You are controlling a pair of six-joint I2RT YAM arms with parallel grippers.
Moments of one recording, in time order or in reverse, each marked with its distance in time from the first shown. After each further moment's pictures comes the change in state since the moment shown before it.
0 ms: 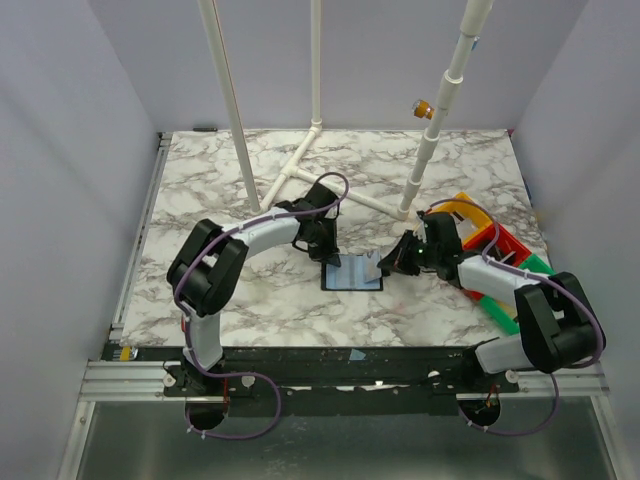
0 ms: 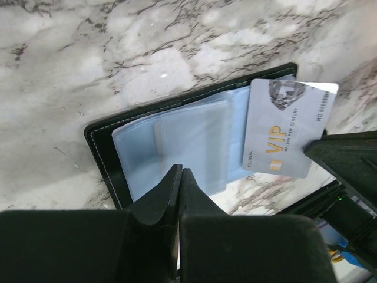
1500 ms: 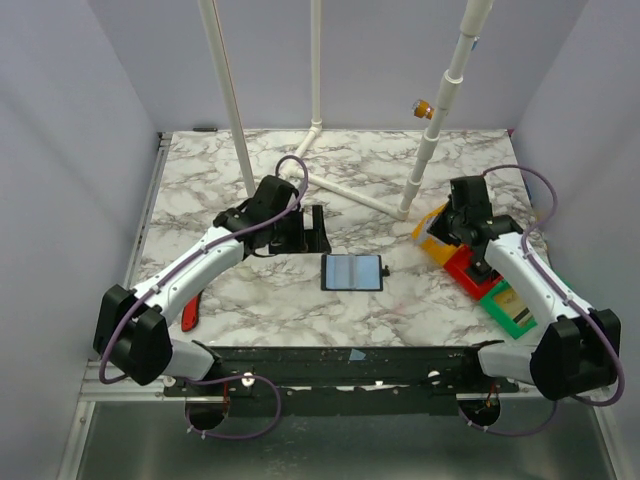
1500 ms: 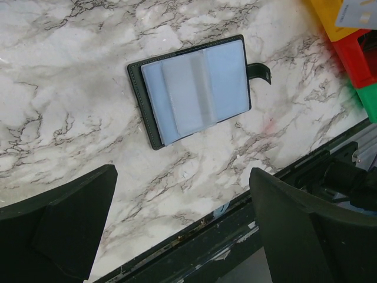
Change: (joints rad) left arm 0.069 -0.520 -0.153 -0.104 -0.062 0.155; right arm -0.103 -0.168 0.366 -0.594 0.492 -0.006
